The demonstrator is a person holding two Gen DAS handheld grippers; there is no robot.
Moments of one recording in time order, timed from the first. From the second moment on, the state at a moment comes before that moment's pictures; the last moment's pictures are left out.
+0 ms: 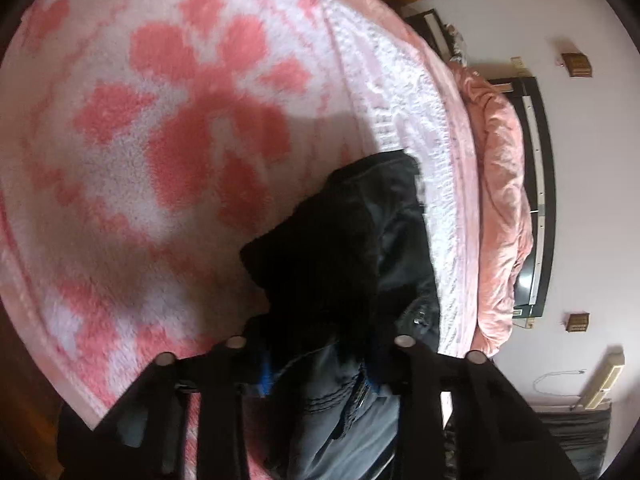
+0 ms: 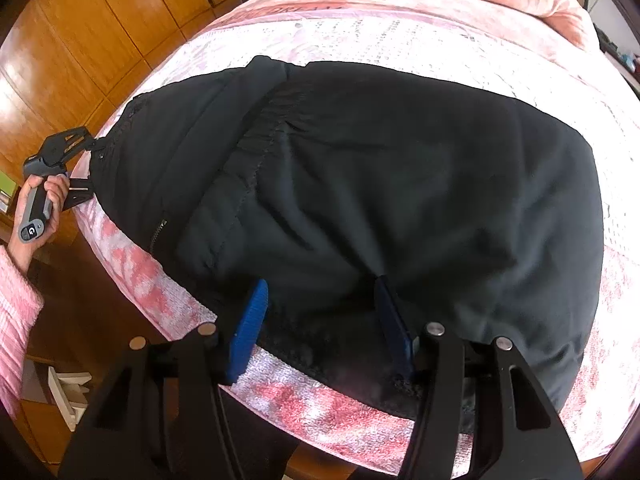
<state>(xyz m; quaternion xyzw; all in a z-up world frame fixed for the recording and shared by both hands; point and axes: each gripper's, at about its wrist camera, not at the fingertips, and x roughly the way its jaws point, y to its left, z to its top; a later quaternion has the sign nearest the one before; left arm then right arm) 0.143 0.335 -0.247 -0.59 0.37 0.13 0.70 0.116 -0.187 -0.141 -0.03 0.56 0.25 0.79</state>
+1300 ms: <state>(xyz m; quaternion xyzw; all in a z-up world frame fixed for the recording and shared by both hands) 0.144 0.071 -0.064 -0.28 0.34 -0.12 0.89 0.115 -0.288 -0.104 0.08 0.52 0.18 0.83</state>
